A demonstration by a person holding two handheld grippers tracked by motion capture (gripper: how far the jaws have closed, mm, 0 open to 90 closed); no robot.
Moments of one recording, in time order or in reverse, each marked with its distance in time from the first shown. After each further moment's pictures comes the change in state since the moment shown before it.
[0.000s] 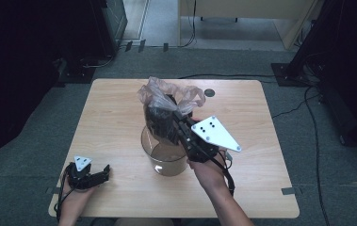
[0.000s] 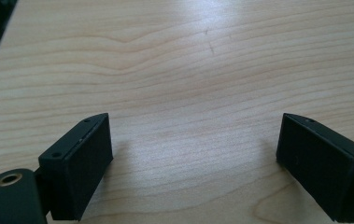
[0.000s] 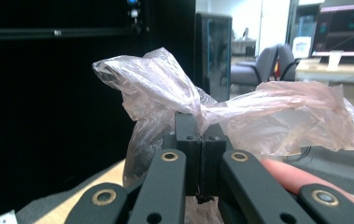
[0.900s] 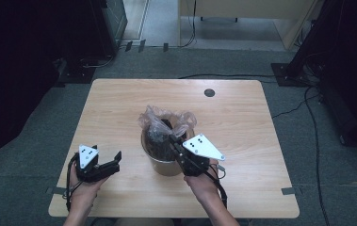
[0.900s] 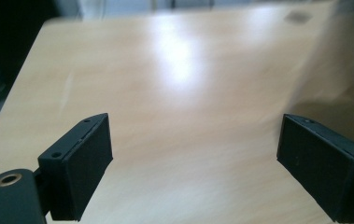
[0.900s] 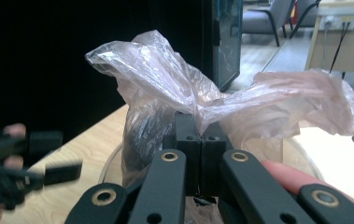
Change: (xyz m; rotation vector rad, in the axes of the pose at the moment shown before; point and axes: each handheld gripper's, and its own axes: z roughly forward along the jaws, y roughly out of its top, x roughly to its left) left arm -0.041 0.041 -0.037 -0.186 -0.053 0.037; right arm 0.003 -0.075 0.006 0.206 0.023 0.049
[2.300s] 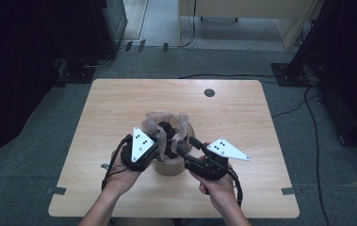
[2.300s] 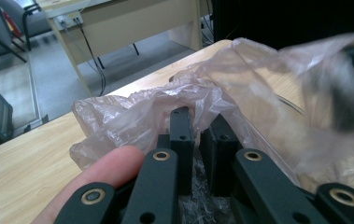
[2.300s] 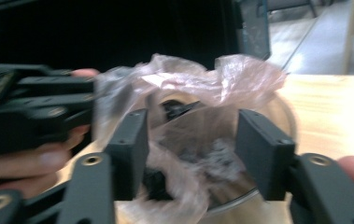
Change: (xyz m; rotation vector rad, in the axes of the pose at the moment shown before) left arm -0.139 0.102 -0.019 -0.201 -0.287 0.328; right arm -0.039 -0.019 -0.027 0.041 0.144 0.173
